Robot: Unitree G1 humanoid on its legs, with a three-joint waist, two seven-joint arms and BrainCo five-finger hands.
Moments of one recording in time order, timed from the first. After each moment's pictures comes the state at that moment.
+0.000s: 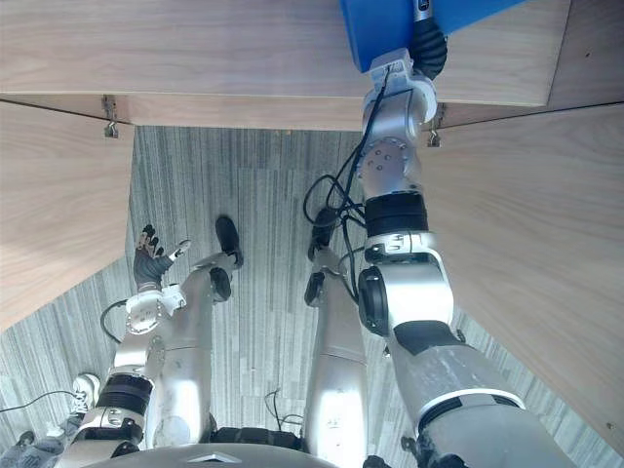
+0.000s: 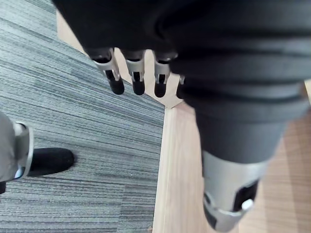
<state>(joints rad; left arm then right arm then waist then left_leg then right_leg) -0.22 -0.02 0.08 0.41 -0.13 -0.15 0.33 -1.16 -0.24 -0.17 0.57 1.00 -0.22 -0.43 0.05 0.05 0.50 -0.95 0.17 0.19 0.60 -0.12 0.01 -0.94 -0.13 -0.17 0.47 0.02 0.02</state>
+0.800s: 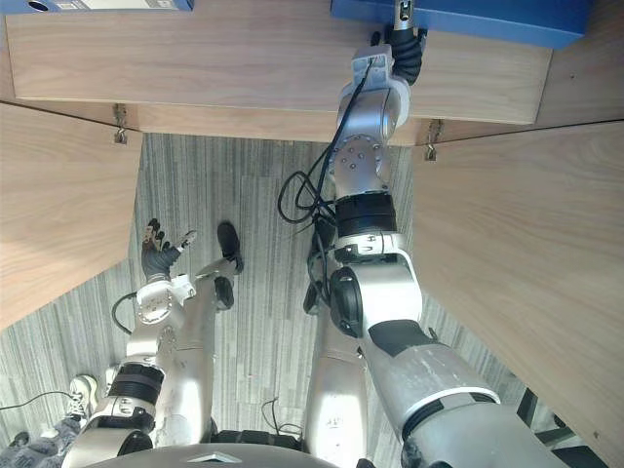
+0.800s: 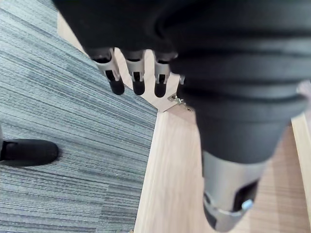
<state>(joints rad) -0.27 -0.06 0.08 0.42 -0.13 -0.13 0.39 -1.19 -0.14 -0.21 0.52 1.00 -0.28 -0.54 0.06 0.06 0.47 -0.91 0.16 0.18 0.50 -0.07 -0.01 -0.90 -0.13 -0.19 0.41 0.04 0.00</state>
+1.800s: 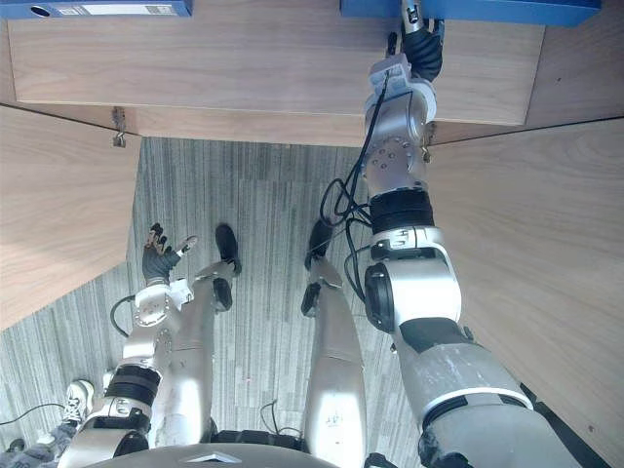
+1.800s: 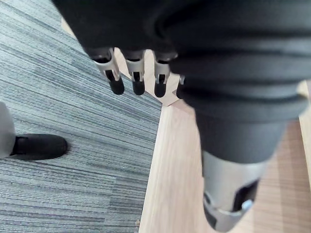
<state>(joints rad) -0.27 -0.03 0.08 0.47 -0.15 -0.13 0.34 -1.18 -0.33 -0.09 0.66 0.99 -0.17 -0.36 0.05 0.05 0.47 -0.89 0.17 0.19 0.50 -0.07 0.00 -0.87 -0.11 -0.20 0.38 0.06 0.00</state>
